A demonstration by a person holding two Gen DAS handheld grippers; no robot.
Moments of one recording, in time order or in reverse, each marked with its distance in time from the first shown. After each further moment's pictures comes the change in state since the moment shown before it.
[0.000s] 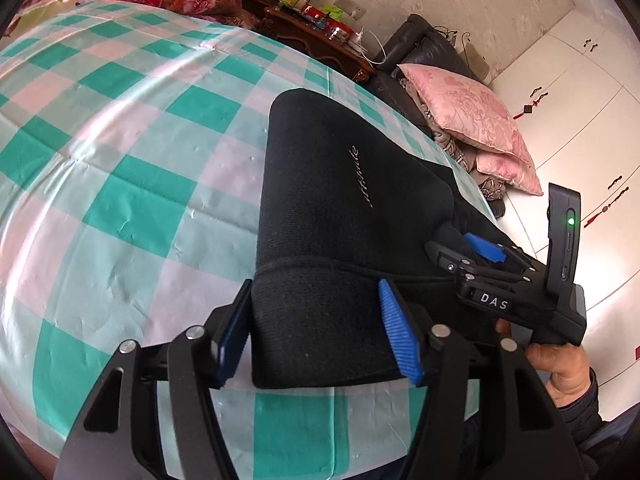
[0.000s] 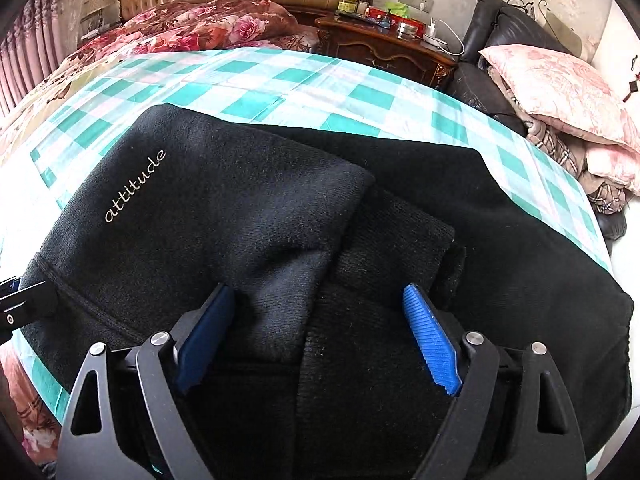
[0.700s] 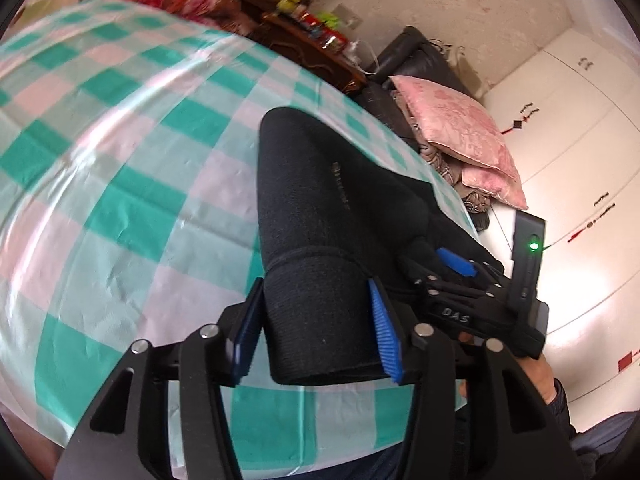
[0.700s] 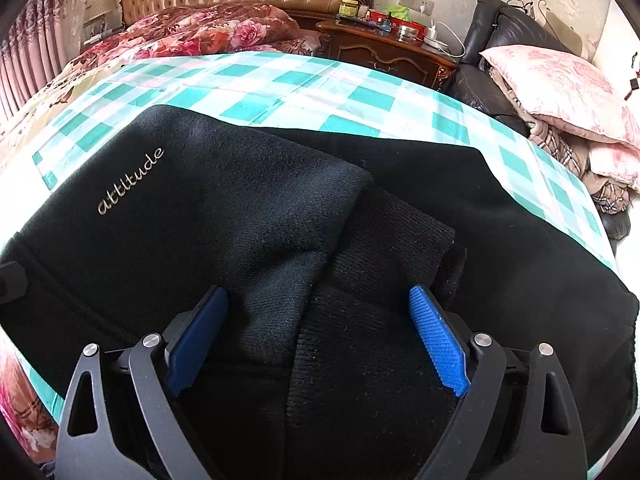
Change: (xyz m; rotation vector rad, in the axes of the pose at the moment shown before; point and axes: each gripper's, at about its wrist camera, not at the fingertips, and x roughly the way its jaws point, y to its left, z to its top) left arm -0.015 -0.005 0.005 -0.047 -0.015 -0.052; right arm 0.002 -0.004 -0.003 0.004 -0.021 0.018
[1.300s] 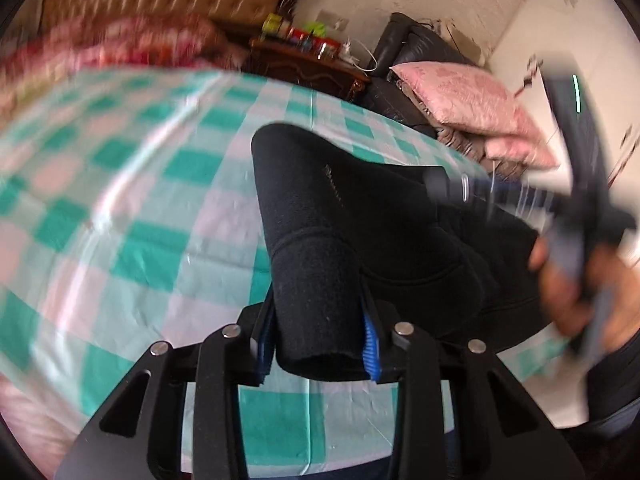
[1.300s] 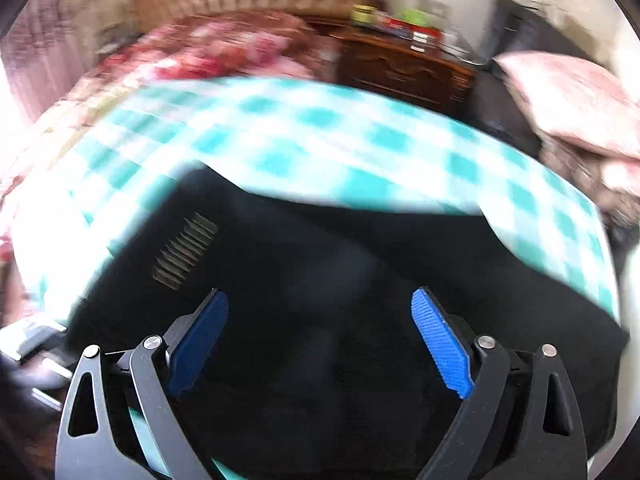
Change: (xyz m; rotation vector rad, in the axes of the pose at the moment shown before) left arm -0.003 -0.062 -0.007 0.264 -0.057 0.237; right arm -0.052 0.007 0.089 -0.012 0.053 0.218
